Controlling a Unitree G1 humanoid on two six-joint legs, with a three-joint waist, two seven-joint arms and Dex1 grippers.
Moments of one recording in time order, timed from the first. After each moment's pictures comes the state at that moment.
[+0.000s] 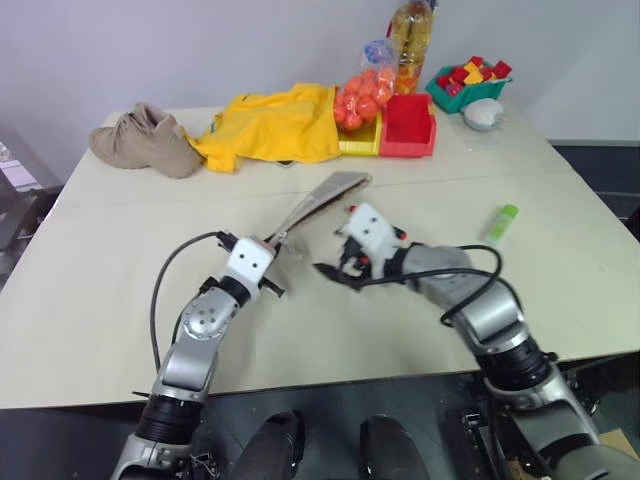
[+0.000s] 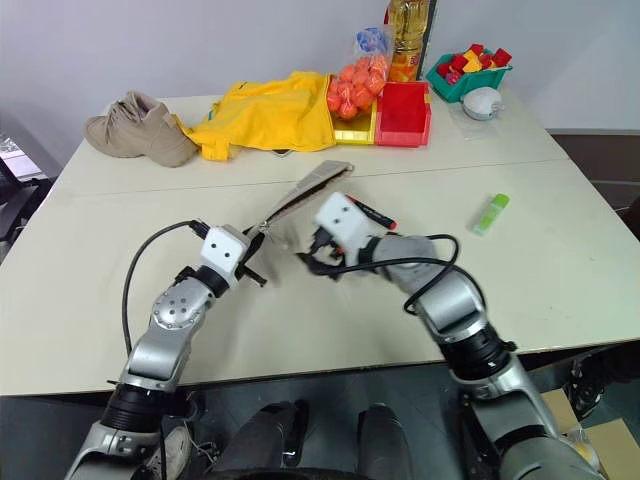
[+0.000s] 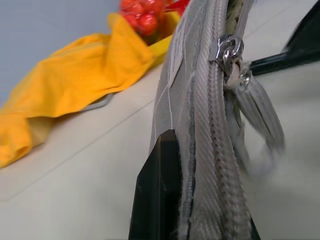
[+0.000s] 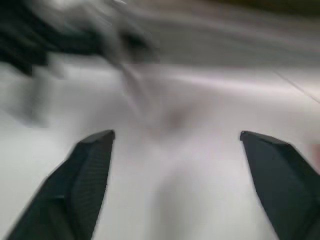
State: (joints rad) left arm -0.24 0.29 -0.05 -0.05 0.07 0.03 -0.34; right arm -0.56 -0.49 0.23 -0.19 0.17 0.78 0.57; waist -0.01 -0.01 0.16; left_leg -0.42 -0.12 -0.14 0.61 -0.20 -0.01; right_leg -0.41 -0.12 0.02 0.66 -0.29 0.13
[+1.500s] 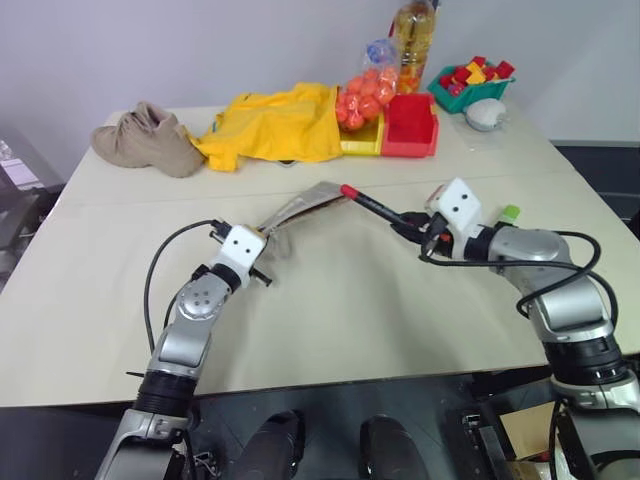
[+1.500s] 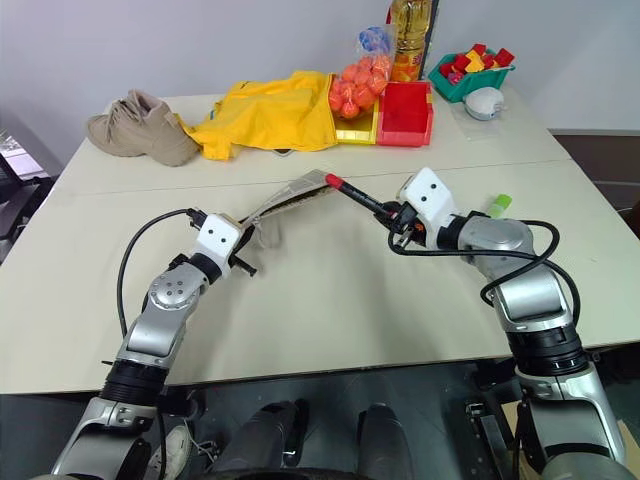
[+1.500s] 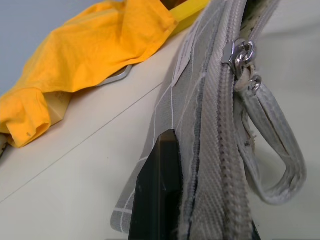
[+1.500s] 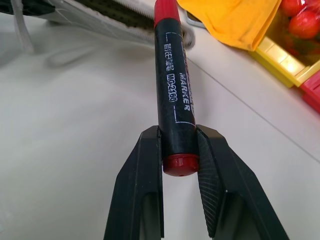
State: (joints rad) left arm -0.33 0.31 -0.06 0.09 0.10 0.05 -0.35; right arm -0.50 -0.66 0.04 -0.16 0.20 0.56 0.76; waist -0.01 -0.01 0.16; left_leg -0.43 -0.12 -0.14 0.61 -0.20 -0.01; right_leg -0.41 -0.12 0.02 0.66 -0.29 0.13
